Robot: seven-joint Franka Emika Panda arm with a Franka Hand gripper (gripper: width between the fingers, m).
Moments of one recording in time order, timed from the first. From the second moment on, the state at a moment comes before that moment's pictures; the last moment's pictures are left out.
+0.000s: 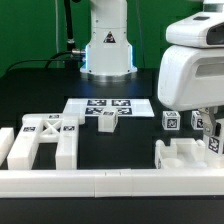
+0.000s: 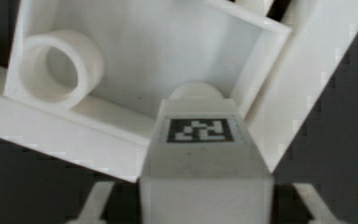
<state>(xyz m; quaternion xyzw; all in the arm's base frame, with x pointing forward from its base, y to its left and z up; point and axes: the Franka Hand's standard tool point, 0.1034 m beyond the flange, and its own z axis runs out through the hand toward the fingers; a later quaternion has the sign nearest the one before) 0.650 0.117 0.076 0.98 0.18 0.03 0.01</state>
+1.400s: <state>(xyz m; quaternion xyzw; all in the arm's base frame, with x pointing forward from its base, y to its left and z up) 0.650 0.116 0.076 0.92 -0.40 0.02 -0.04</state>
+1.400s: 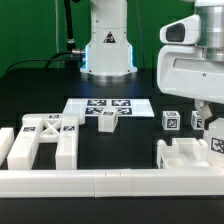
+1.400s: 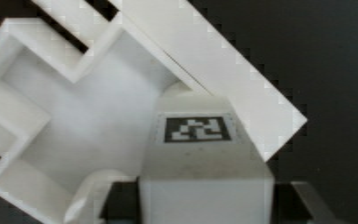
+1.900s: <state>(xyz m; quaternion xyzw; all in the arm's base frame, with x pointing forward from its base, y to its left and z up) 0.649 0.122 0.075 0.97 -0.24 0.03 -0.03</state>
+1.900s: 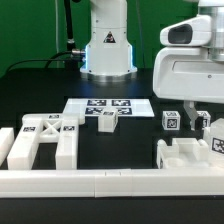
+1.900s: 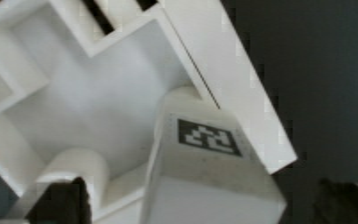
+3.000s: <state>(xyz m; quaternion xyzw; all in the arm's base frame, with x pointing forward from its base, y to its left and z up) 0.650 0.117 0.075 0.96 0.29 0.04 0.01</state>
